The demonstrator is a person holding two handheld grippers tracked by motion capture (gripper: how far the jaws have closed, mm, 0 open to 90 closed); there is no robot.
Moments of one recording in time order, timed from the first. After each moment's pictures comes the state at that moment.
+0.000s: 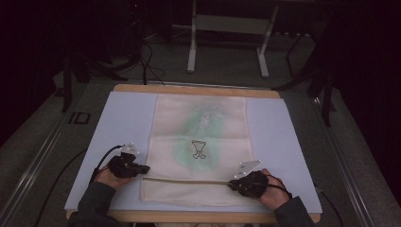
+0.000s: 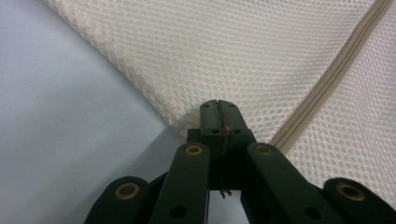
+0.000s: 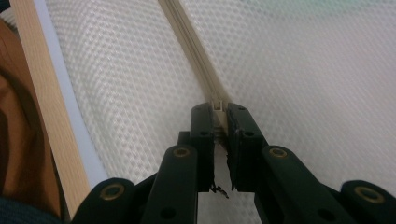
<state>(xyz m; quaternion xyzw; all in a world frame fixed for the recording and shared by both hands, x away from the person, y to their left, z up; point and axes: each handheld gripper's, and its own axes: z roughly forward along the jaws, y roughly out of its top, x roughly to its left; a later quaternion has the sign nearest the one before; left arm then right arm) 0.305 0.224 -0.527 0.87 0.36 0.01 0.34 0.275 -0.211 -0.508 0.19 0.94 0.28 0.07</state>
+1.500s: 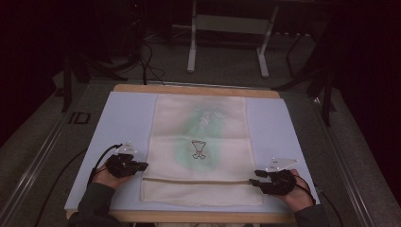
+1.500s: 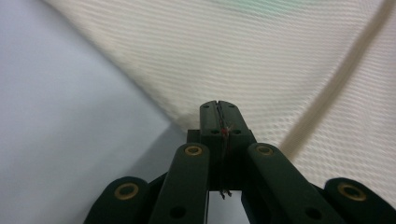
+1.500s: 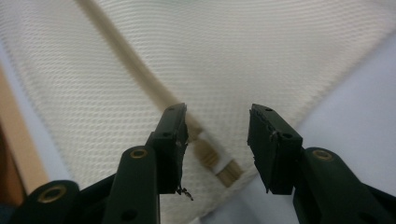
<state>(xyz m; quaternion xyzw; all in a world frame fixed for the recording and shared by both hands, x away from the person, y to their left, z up) 0.302 0.228 -0.520 0.86 0.36 0.07 0.35 0.279 -0.289 -0.504 0.29 0.89 0.35 0.10</state>
